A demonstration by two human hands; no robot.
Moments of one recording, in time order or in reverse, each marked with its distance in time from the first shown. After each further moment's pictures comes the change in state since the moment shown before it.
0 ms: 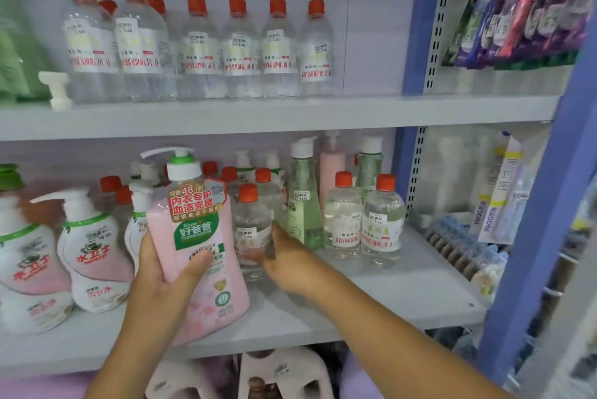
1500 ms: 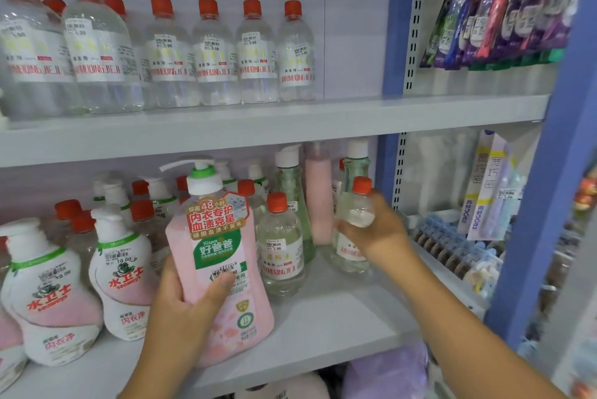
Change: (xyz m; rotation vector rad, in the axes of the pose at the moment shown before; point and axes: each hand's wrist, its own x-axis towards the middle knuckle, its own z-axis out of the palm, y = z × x) left_hand 0.017 -0.011 0.035 -0.090 -0.125 -0.041; right_hand -0.014 0.073 -0.115 0.127 0.674 0.102
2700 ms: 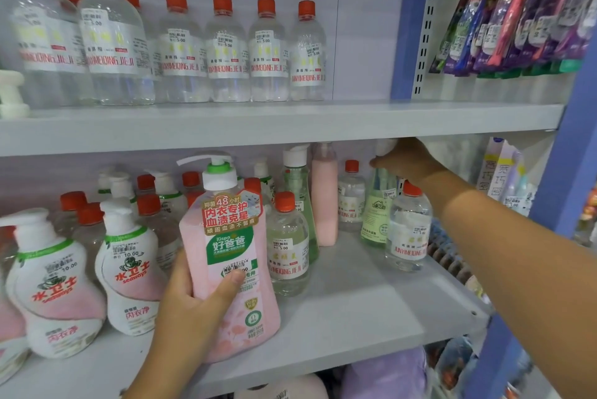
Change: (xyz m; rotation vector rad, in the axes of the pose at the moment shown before) left_hand 0.005 -0.006 0.000 -0.042 -0.033 0.006; right_hand 0.126 -0.056 -0.055 -0.501 0.014 0.087
